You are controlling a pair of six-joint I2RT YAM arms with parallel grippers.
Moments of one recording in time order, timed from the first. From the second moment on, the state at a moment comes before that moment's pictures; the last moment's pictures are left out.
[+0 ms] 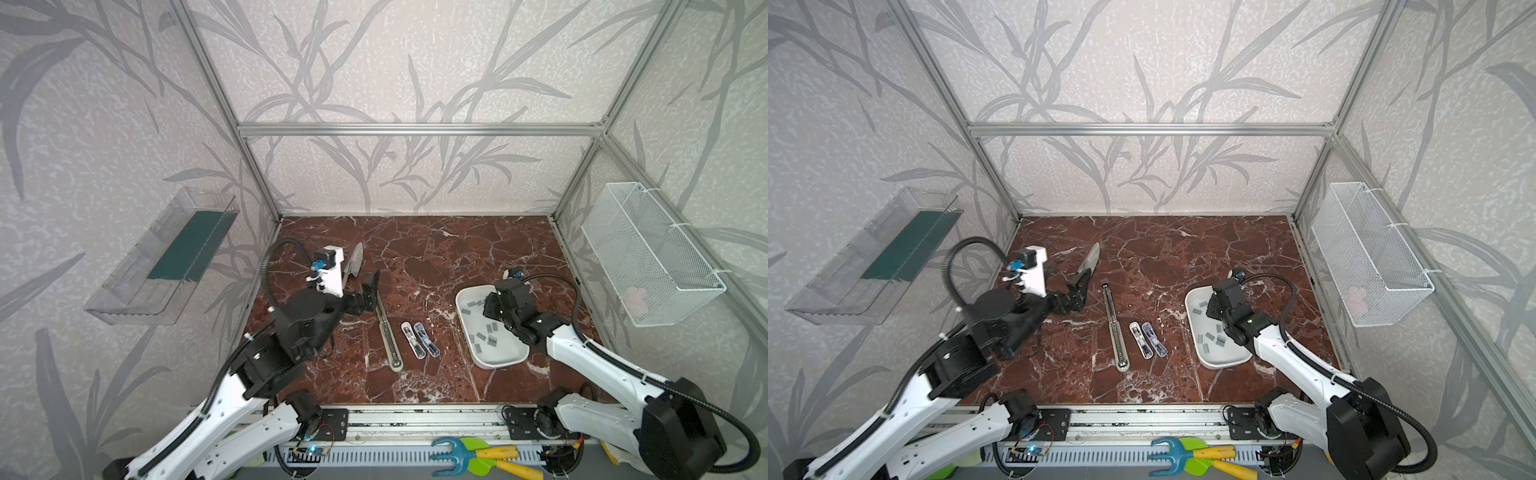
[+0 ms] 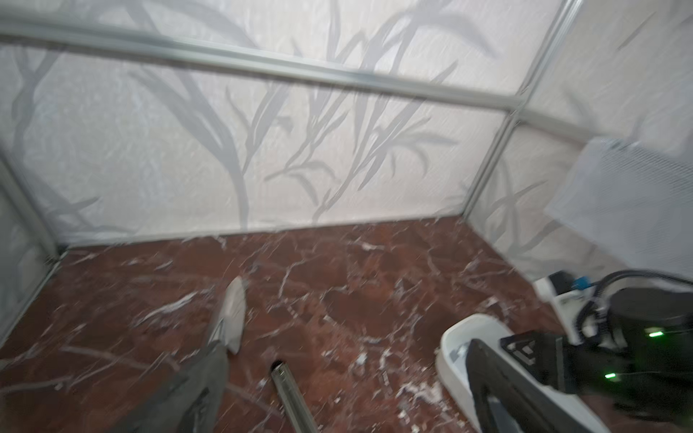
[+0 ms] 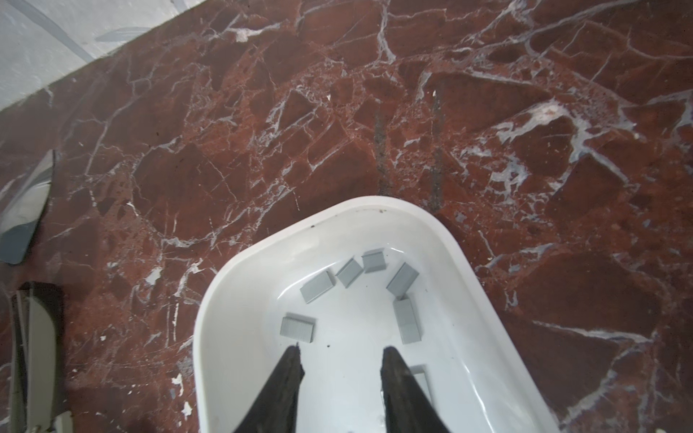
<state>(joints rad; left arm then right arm) -0.78 0.75 0.88 -0.38 -0.48 -0.23 0.47 1.15 0.61 -0.29 0.28 0.66</state>
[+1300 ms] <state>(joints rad) -0.57 0.87 0.62 -0.11 -0.52 -0.11 0.31 1.63 0.87 -0.50 0.13 0.49</state>
